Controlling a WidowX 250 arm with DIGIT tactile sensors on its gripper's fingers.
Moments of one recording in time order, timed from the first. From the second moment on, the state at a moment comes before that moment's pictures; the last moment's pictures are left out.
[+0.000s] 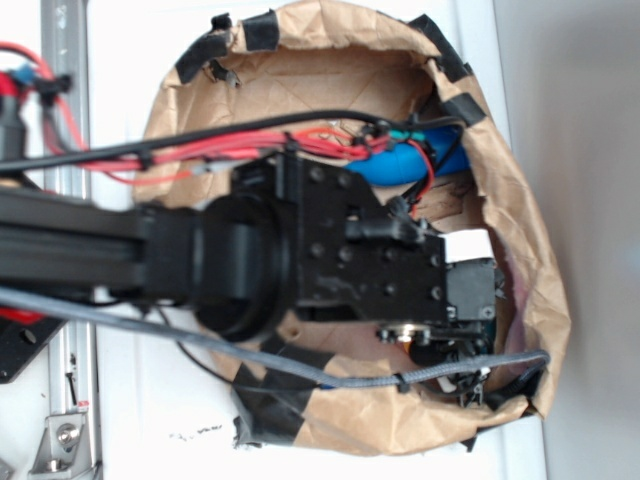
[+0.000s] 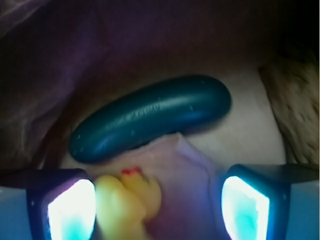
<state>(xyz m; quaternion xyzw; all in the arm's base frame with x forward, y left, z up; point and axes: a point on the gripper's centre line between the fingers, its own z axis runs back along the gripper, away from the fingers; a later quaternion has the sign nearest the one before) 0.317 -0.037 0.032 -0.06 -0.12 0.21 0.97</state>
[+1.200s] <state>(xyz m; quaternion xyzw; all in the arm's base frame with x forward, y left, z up) 0.271 -0.032 0.047 -0.04 -0.06 0.15 0.99</state>
